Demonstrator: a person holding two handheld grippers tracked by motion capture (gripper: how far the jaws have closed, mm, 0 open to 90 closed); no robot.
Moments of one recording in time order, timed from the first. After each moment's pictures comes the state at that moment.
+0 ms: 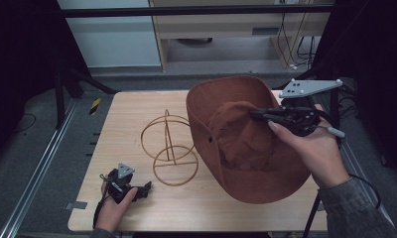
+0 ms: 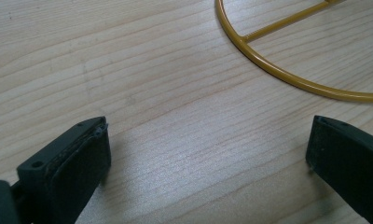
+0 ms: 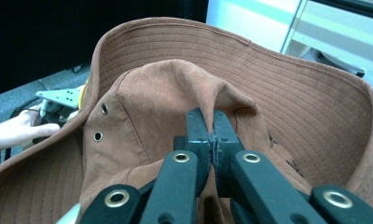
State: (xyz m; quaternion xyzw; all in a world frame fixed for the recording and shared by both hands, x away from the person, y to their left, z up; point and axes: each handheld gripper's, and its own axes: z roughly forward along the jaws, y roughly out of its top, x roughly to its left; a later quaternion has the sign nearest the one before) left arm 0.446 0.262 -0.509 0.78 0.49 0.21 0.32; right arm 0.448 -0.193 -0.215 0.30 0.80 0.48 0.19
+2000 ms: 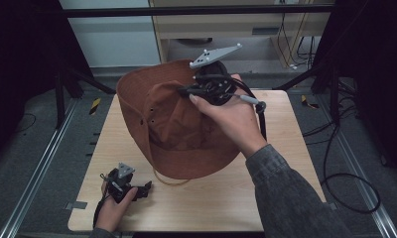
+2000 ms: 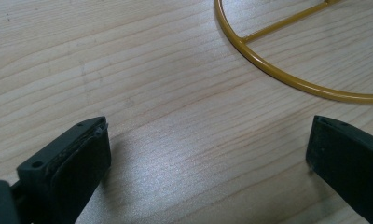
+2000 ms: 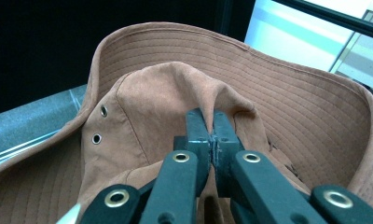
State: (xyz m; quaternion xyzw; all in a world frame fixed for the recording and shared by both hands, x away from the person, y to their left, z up) left arm 0.447 0.262 -0.509 0.78 0.49 0.21 0.32; right arm 0.501 -0.045 -0.184 0.25 0.82 0.49 0.16
